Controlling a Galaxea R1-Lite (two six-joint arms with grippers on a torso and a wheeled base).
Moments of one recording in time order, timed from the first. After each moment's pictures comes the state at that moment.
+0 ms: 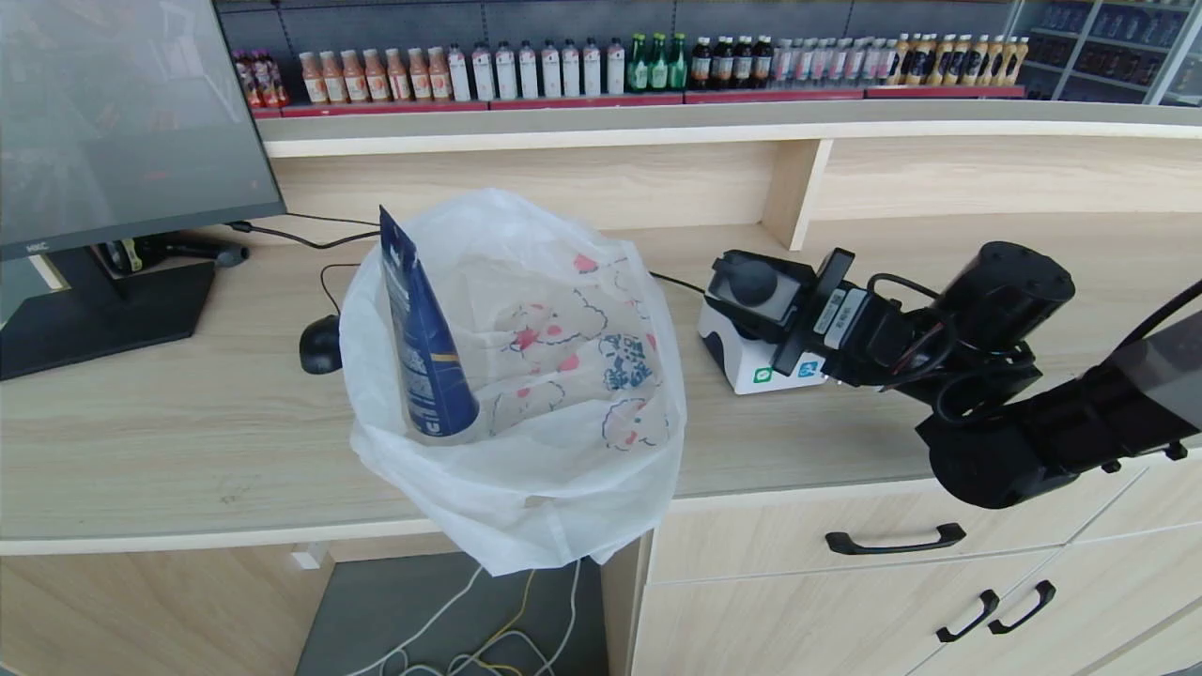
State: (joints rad) left arm 0.00 0.00 0.00 0.00 0.00 0.00; right arm 0.29 2.04 -1.01 -1.42 0.75 -0.88
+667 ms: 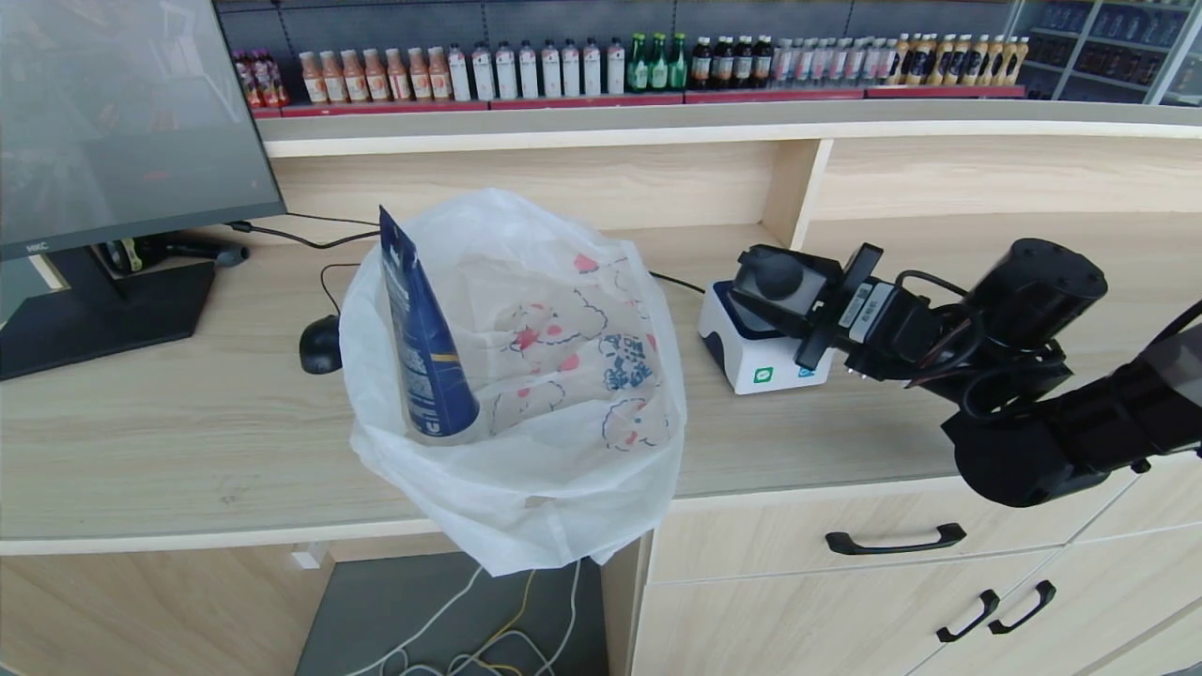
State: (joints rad) left arm 0.00 0.00 0.00 0.00 0.00 0.00; right arm 0.25 2.02 -0.98 -1.42 0.75 -0.89
